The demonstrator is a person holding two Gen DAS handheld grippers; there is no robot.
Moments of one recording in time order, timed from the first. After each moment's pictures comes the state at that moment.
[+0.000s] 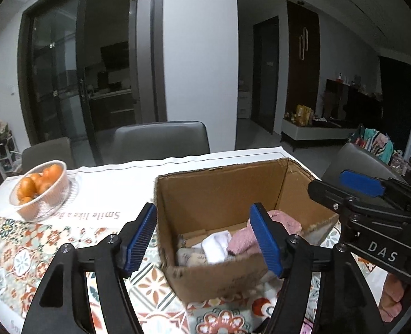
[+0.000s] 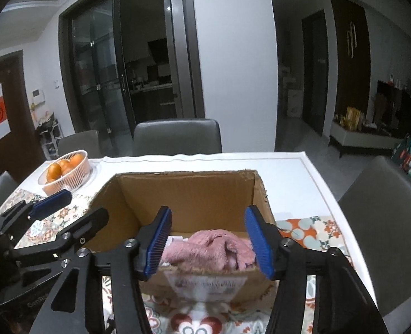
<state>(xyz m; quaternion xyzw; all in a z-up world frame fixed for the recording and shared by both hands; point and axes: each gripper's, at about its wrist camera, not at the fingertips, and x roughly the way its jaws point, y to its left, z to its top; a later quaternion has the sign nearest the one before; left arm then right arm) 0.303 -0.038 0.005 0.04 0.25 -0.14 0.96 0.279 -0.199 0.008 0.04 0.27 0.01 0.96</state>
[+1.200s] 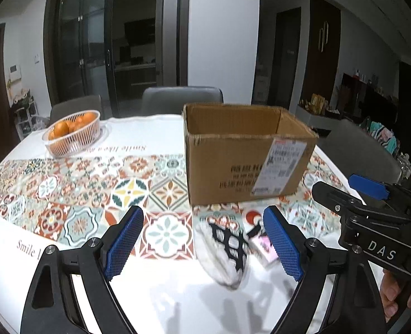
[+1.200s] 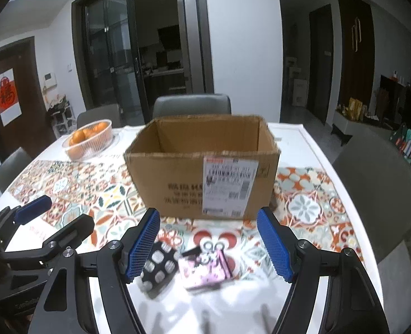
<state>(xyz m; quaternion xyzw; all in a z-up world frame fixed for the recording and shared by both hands) 0.171 -0.001 -0.027 0.01 0.32 -0.09 0.94 0.162 -0.176 -0.022 0.03 0.32 0.04 0.94</state>
